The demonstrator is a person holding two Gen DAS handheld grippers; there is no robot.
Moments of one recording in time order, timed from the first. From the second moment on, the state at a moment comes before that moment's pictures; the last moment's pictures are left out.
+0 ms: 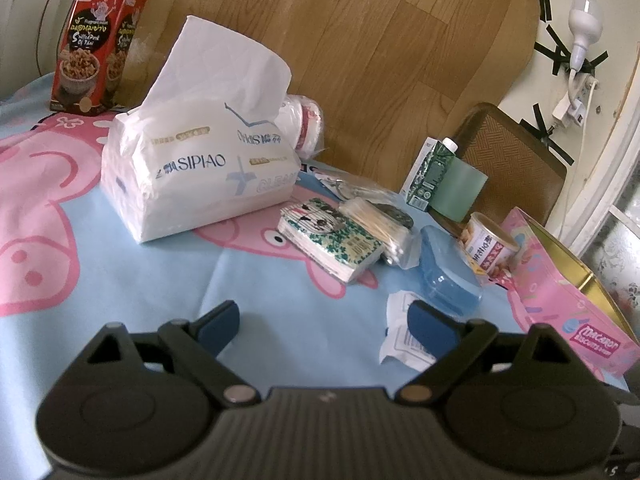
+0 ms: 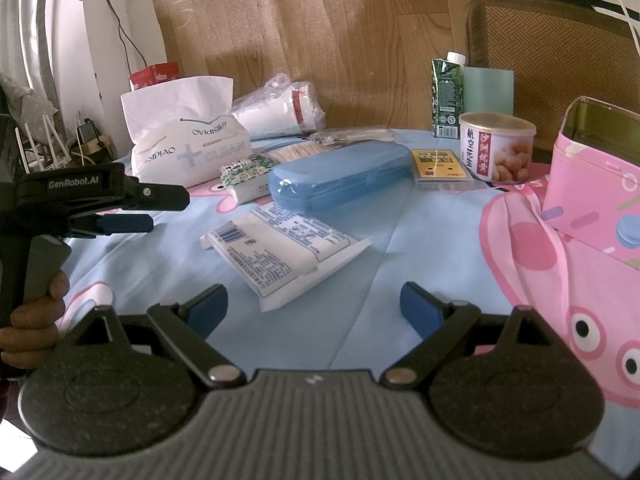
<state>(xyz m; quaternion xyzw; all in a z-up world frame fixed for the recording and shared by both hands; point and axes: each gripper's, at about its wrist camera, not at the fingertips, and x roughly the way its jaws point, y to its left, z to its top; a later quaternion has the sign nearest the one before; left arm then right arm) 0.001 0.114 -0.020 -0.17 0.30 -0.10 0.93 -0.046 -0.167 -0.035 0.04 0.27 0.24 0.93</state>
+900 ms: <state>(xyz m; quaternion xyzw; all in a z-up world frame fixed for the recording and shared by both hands) 0.003 0.117 -0.019 -0.18 0.30 -0.12 0.93 -0.046 -0.166 -0.035 0.04 0.27 0.24 0.93</state>
